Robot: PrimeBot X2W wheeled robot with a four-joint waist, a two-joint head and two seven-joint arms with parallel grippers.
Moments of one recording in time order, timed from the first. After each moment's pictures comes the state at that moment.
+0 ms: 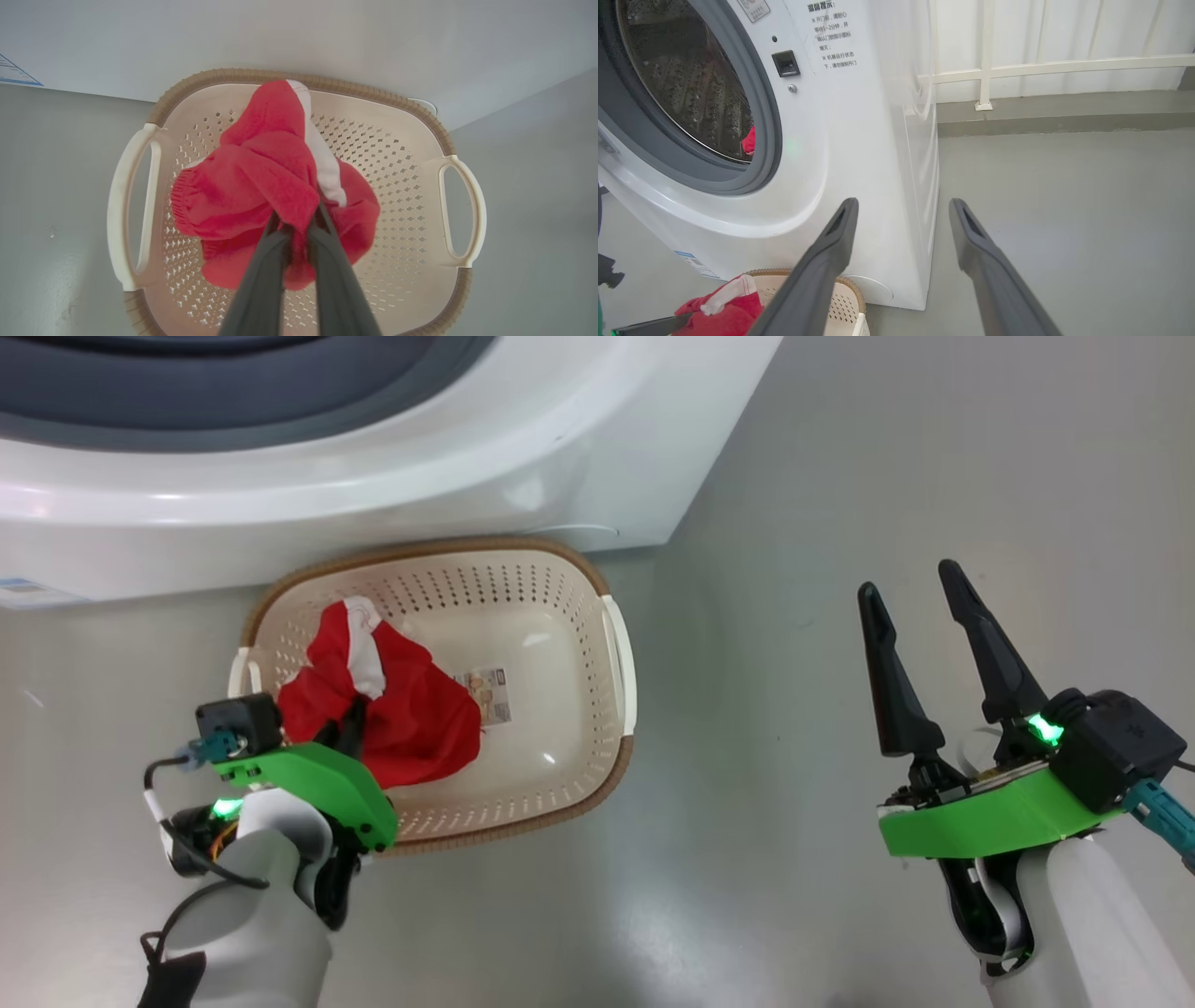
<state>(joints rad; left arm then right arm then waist) -0.81 0.03 -0.21 1.24 -0.53 -0.12 -0.22 -0.27 -0.05 0.08 0.06 0.30 0.12 -0.26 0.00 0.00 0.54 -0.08</state>
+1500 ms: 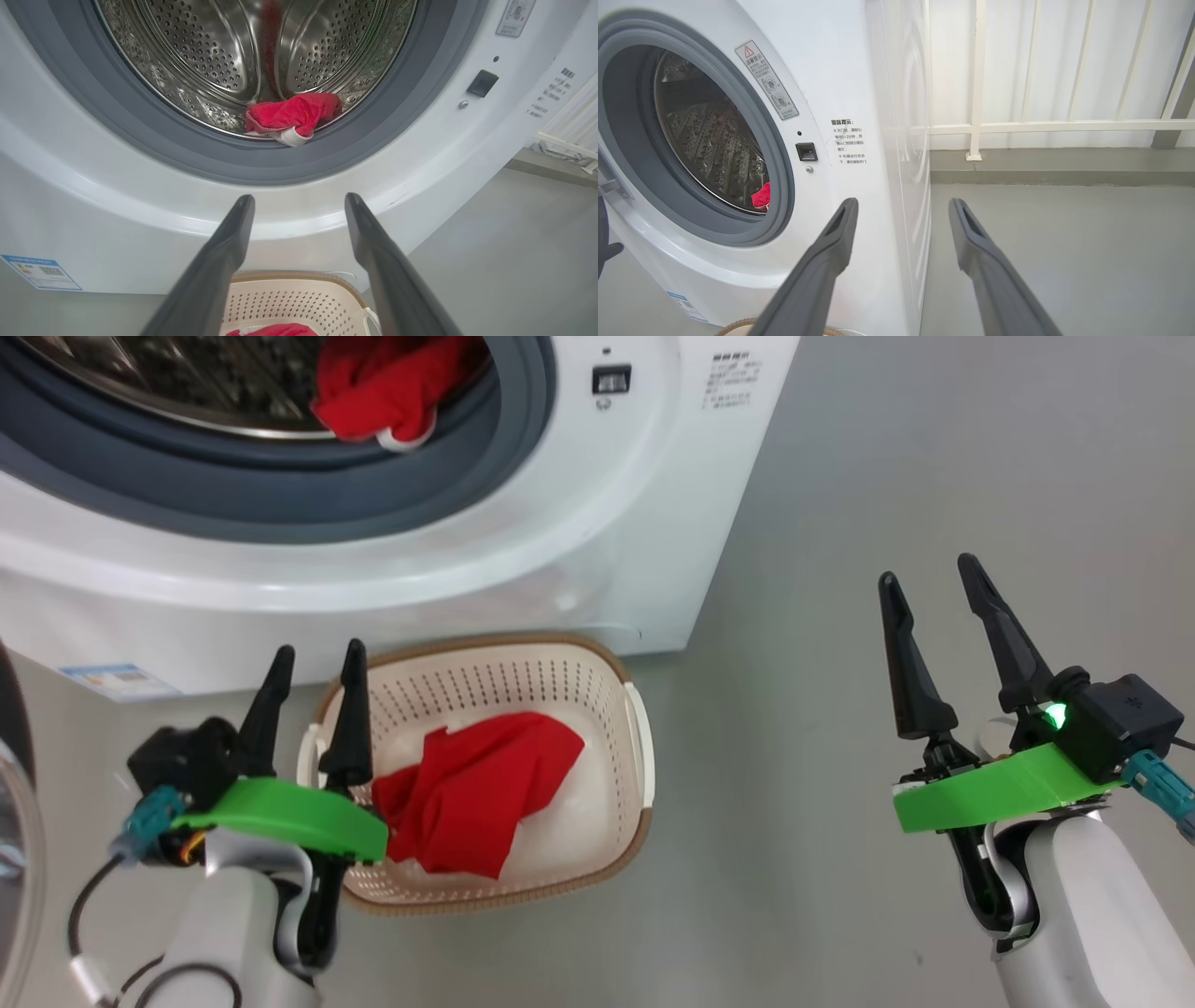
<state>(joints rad) -0.51 0.04 -0.05 0.57 -0.40 -0.11 -0.25 -0.32 -0.05 0.04 0.17 0.28 0.12 -0.26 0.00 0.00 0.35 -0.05</state>
